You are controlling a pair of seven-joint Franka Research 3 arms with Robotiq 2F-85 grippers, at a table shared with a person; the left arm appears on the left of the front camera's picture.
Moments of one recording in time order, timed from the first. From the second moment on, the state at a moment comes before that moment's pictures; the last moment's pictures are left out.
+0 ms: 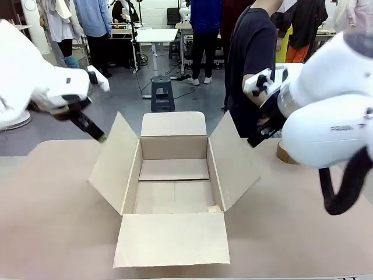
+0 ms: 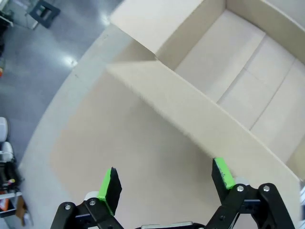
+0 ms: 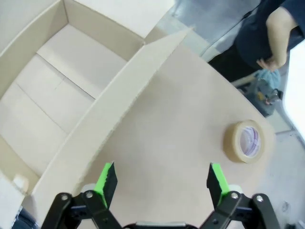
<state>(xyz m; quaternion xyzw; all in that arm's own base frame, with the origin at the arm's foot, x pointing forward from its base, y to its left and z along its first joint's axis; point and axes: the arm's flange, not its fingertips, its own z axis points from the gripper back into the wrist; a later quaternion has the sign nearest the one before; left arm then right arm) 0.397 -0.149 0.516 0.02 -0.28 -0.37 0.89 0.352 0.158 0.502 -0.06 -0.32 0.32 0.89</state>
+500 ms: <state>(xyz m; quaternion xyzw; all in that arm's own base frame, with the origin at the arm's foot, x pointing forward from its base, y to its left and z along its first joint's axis) 0.363 -0.162 0.612 0.07 -0.30 -0.39 0.87 0.272 0.210 0.619 -0.16 -0.35 0.29 0.88</state>
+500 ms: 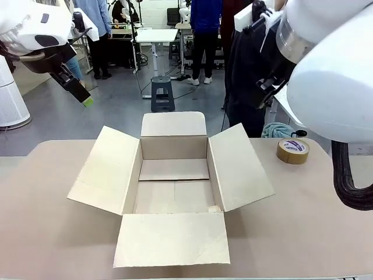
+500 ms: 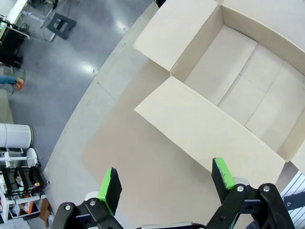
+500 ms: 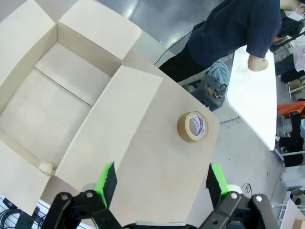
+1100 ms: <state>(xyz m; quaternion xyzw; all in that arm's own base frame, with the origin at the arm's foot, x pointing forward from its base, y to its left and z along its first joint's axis) 0.372 -0.157 0.602 0.04 -0.29 -0.39 0.87 0.288 0.194 0.607 -0.11 -0.34 0.30 0.89</state>
